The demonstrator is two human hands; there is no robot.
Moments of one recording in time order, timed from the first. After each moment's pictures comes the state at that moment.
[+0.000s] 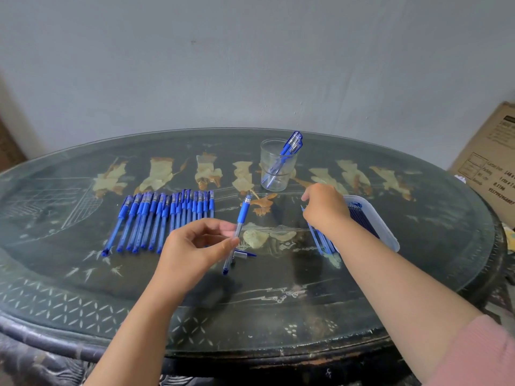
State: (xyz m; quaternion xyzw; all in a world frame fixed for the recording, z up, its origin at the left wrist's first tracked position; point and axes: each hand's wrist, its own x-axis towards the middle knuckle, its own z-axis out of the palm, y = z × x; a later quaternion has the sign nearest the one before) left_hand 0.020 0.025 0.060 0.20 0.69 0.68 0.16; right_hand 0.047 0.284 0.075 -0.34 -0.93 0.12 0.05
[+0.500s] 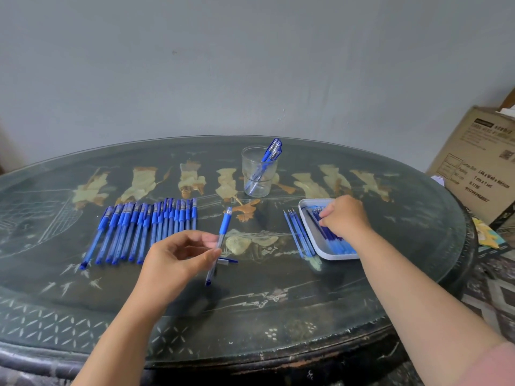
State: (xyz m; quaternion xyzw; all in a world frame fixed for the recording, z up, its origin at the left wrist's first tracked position) left_hand 0.025 0.028 0.057 0.19 0.70 0.67 0.16; right_hand 0.096 0.338 0.070 -0.45 -0.85 0.24 0.12
